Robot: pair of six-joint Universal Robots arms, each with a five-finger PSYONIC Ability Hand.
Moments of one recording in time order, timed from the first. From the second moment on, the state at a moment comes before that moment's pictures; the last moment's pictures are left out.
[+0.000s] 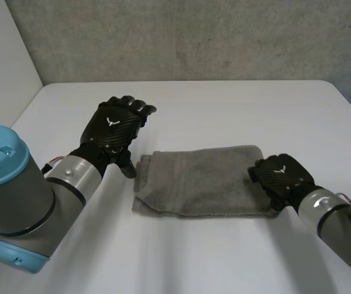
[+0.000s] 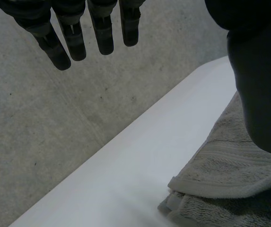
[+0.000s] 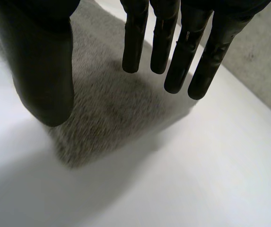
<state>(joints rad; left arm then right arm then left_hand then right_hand) 4.22 -1.83 -1.72 3.51 -1.40 3.43 1.80 -1.29 1.89 -0.15 1.27 2.59 0.27 0.26 0.25 0.26 0.24 0.55 0.58 0.57 0.56 0.36</state>
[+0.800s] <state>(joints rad) 4.22 -1.84 -1.72 3.52 -1.40 3.43 1.69 -1.21 1.95 -0.26 1.17 2.72 0.27 0.26 0.25 0.26 0.24 1.22 1.22 1.29 1.29 1.09</state>
